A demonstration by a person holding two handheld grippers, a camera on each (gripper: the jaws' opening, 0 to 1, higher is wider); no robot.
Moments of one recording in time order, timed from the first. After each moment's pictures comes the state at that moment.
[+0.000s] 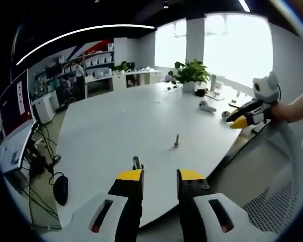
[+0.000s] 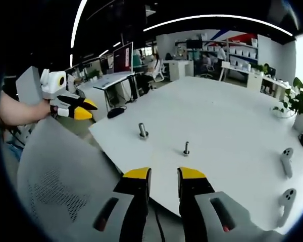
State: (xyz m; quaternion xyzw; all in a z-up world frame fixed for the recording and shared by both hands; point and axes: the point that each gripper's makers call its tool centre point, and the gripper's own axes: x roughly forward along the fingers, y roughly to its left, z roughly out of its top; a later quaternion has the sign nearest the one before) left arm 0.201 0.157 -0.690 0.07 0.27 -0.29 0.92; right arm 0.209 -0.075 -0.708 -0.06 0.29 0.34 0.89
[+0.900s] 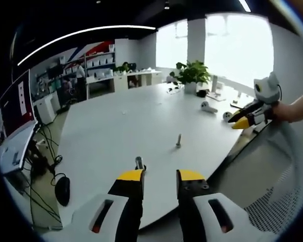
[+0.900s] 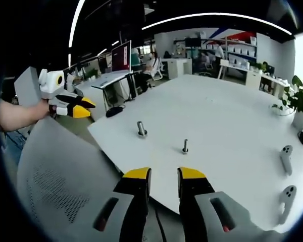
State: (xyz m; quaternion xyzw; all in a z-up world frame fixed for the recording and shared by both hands) left arm 0.202 0.160 -0.688 0.07 0.26 -0.29 0.92; right arm 0.209 -0.079 -0.711 -0.05 0.30 0.33 0.89
